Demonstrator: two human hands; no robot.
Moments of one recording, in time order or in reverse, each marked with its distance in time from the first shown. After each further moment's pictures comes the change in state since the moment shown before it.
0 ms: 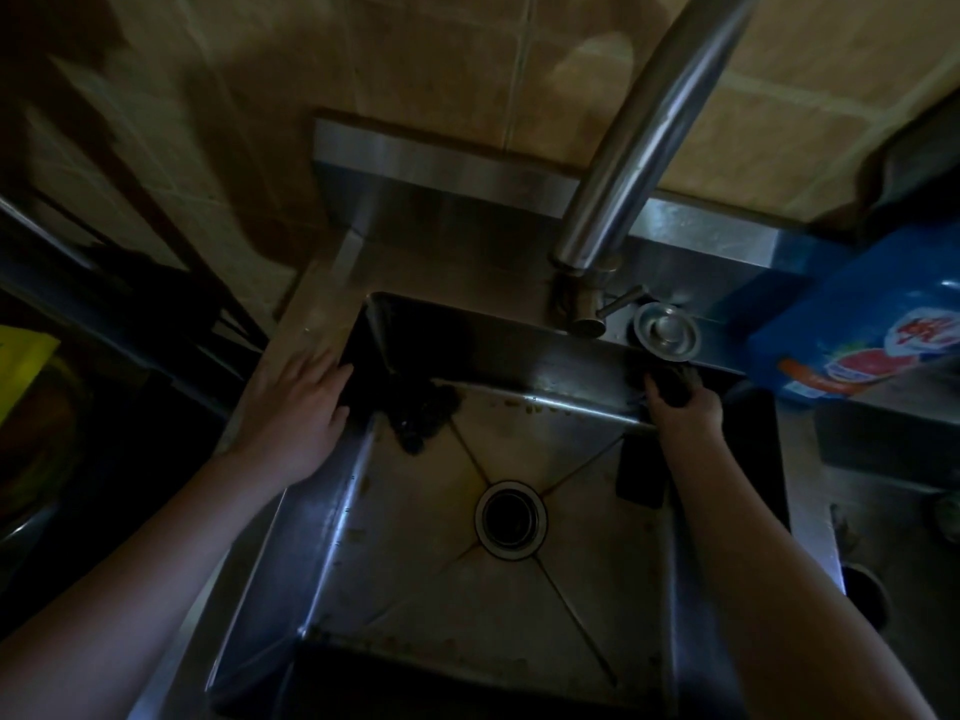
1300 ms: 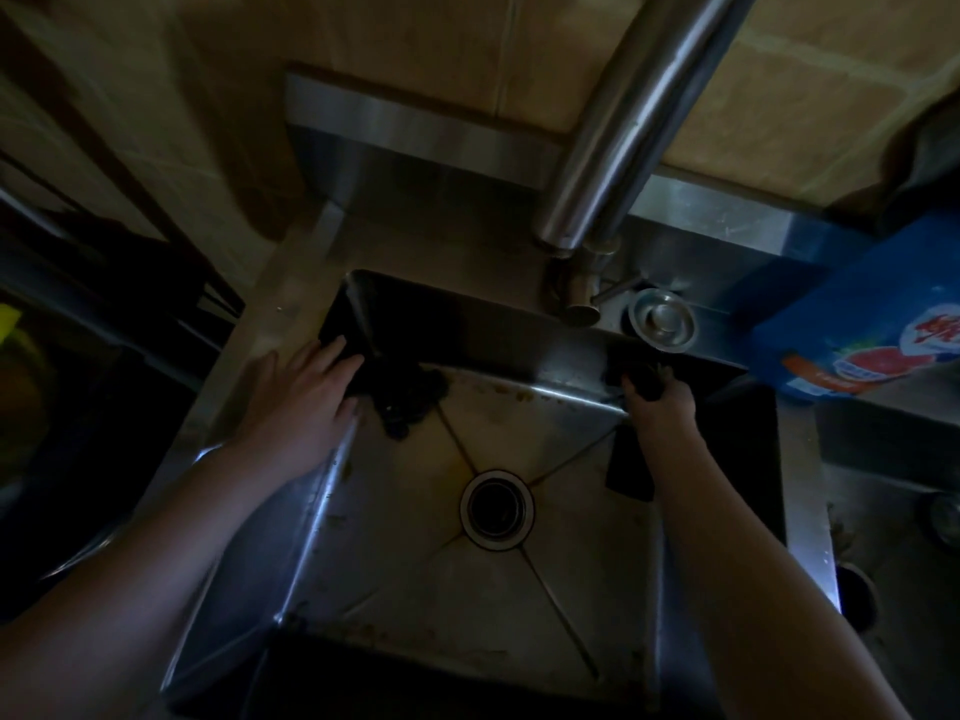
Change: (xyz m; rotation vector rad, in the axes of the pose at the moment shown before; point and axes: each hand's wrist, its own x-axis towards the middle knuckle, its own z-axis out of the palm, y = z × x) left_hand 0.008 0.022 0.017 -0.091 -0.021 0.014; right_hand 0.030 0.024 -0.005 -0.436 0.086 -0.060
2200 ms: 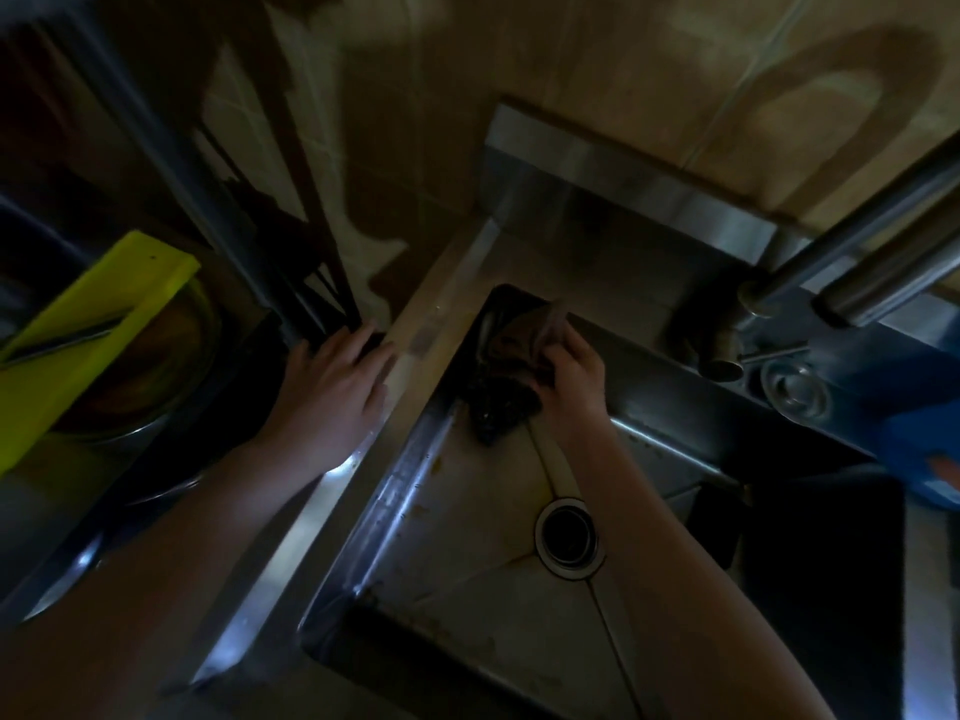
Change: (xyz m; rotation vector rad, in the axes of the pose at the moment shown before) left_hand -0.061 -0.075 -0.033 -0.105 0.124 -0.149; right_hand -0.126 0.095 0.162 -0.237 -0.701 -0.152
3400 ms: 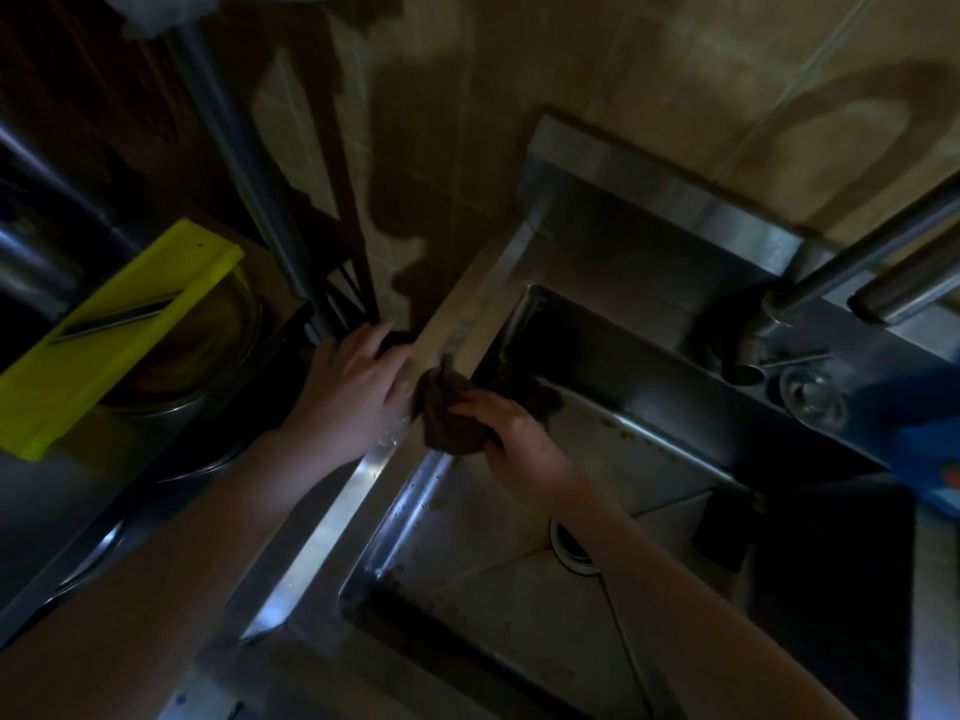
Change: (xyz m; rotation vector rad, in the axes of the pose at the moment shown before) left_hand -0.019 -0.018 -0.001 -0.105 0.018 -0.014; right_hand -0.072 0.041 0.019 -1.081 -0.707 -0.556
